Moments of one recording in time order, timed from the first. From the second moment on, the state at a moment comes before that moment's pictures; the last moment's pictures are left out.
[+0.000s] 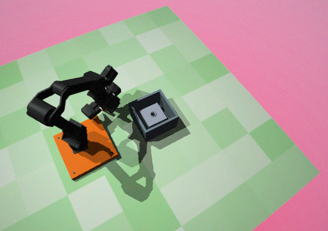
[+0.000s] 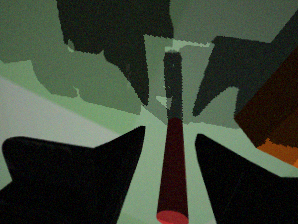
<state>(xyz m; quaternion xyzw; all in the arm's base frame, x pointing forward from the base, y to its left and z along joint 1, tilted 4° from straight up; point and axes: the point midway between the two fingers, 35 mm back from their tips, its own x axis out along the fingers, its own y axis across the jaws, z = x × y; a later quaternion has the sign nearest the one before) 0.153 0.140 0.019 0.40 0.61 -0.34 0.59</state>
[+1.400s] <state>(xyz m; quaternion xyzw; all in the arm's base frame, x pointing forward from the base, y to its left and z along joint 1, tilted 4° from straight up) 0.237 0.100 0.135 0.38 0.54 -0.25 0.71</state>
